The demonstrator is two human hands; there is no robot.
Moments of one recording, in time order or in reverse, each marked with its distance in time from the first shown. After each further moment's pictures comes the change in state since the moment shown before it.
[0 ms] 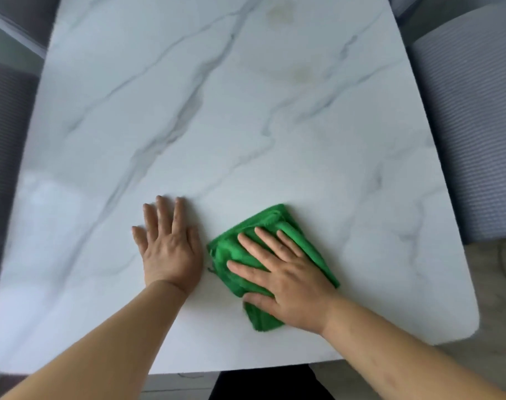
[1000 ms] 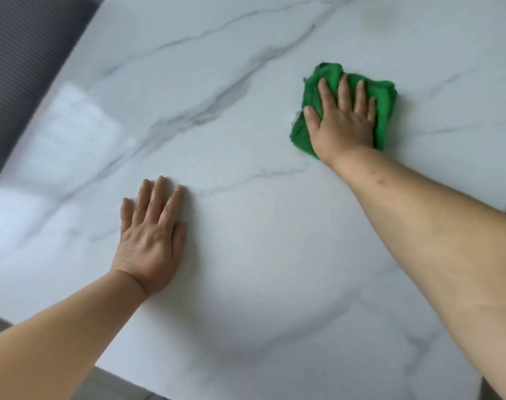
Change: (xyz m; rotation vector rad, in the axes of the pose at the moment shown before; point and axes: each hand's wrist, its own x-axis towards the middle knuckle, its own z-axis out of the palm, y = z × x) left_hand 0.000 0.002 -0.001 0.027 0.033 0.004; right_hand 0.224 0.193 -0.082 -0.116 0.146 0.474
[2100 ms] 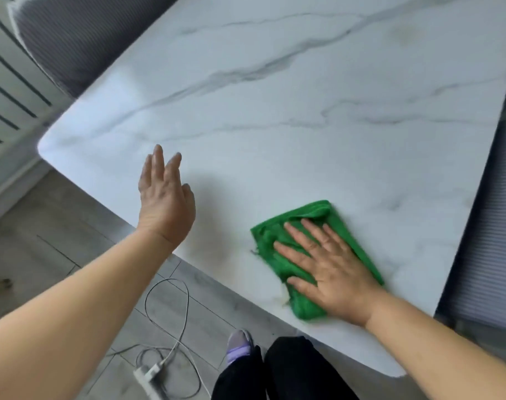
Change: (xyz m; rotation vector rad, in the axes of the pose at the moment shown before) left_hand -0.123 0.043 -0.015 -0.344 0.239 -0.415; right_hand -0.318 0.059 0.009 -0.049 -0.206 -0.928
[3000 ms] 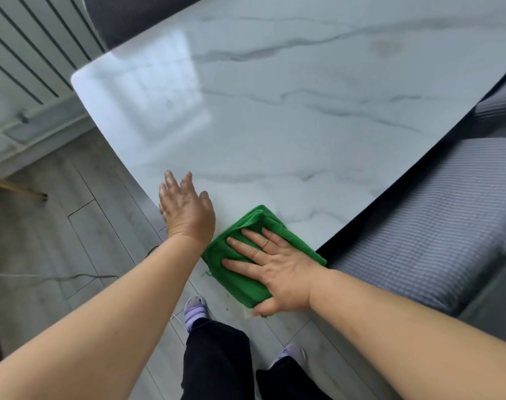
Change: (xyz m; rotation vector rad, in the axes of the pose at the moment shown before) left_hand -0.166 0.185 0.104 -0.022 0.166 -0.569; right_hand -0.120 0.083 -0.013 -0.154 -0.375 -0.583
